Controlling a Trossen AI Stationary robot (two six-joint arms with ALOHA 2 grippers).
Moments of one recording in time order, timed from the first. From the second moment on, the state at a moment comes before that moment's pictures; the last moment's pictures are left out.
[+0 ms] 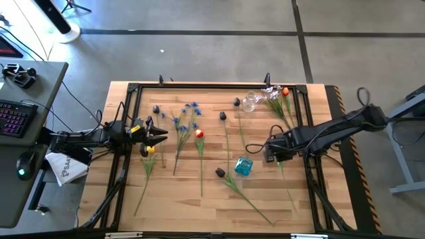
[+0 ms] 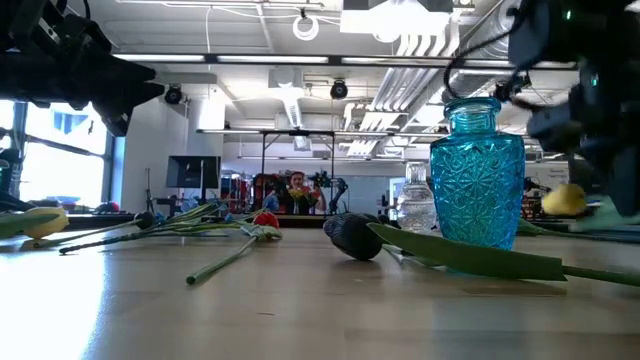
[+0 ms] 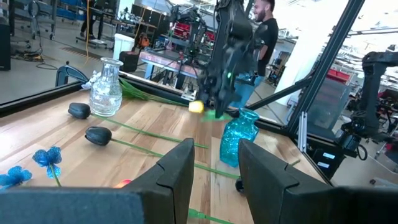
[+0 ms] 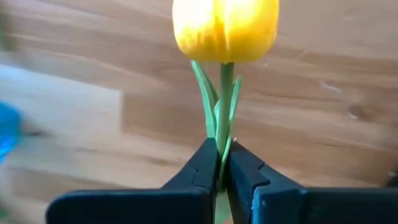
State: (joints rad) left arm 0.04 0.01 0.01 0.01 -0.04 -0.28; right arm 0.18 1.15 0.64 -0.94 -0.09 1.53
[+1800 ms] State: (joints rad) left arm 0.04 0.01 0.01 0.01 -0.04 -0.29; right arm -0.45 1.15 1.12 -0.24 0.51 0.13
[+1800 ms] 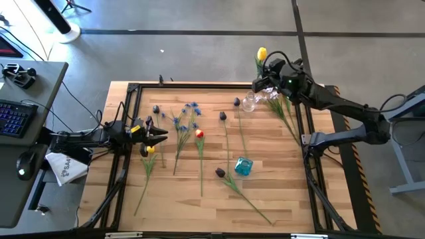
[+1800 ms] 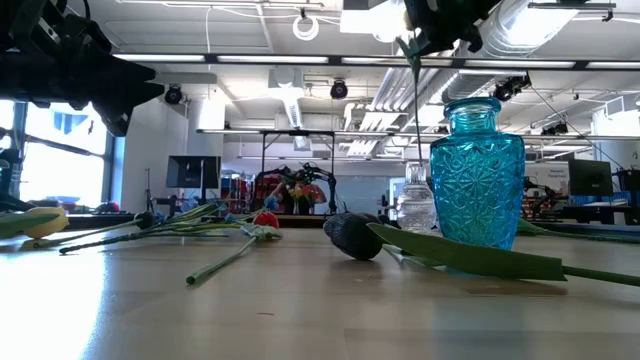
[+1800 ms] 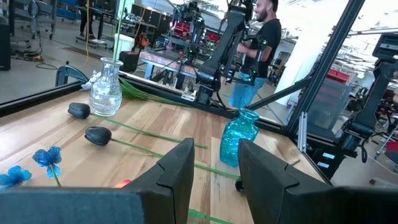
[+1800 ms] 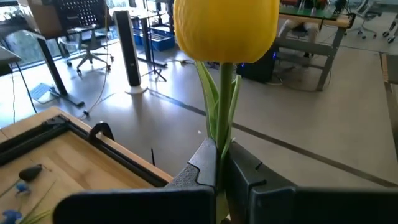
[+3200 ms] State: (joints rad) left arm 0.04 0.01 0.01 0.09 -0.13 -0.58; right arm -0.41 1.18 1.55 -1.20 0.16 0.48
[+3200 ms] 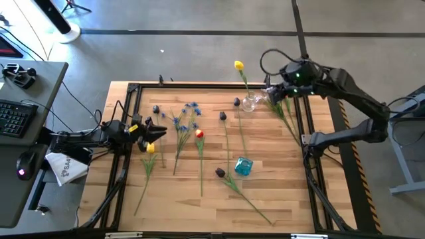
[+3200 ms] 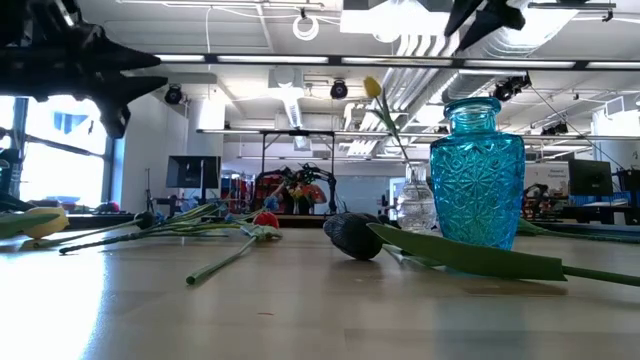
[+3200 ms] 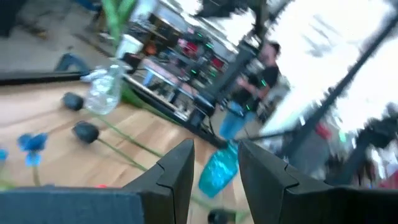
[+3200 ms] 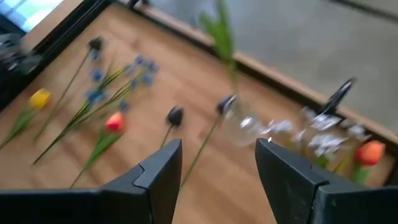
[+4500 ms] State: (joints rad) left arm -0.09 1.12 0.63 -0.40 0.03 -1.33; right arm 0.34 1.09 0.98 -1.02 0.32 0.84
